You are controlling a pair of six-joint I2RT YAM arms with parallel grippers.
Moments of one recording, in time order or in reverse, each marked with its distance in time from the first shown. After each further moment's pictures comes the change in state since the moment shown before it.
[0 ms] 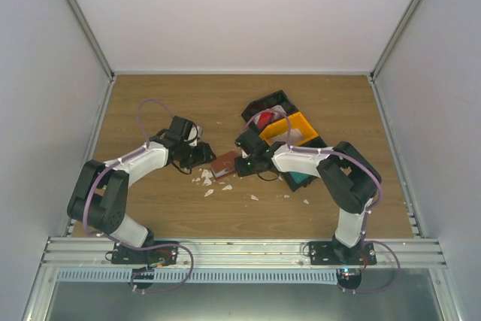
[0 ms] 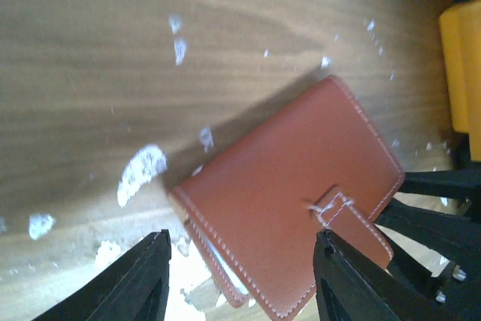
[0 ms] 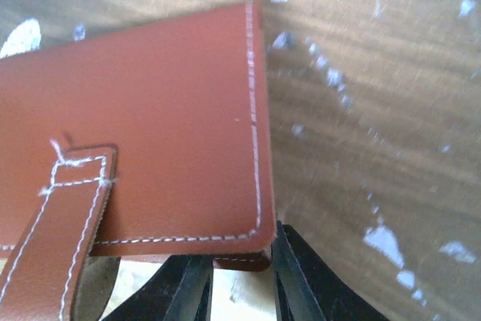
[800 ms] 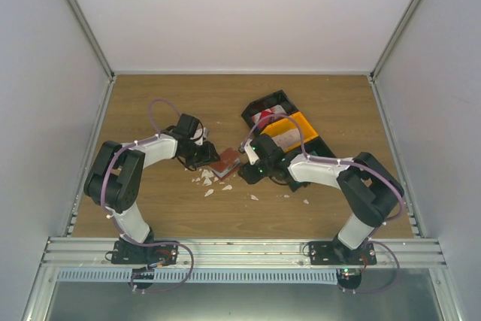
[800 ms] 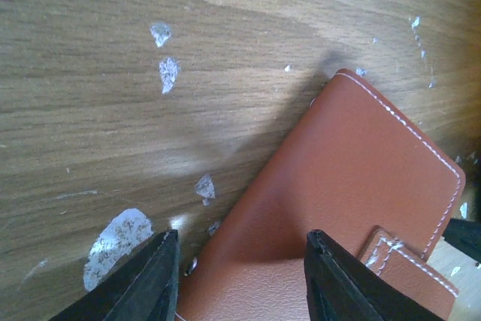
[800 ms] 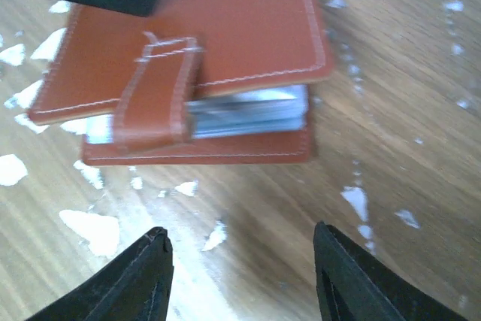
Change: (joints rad) left arm 0.005 0.198 0.111 0.011 0.052 0.018; right arm -0.039 -0.164 -0.192 0.148 -0.060 -0.325
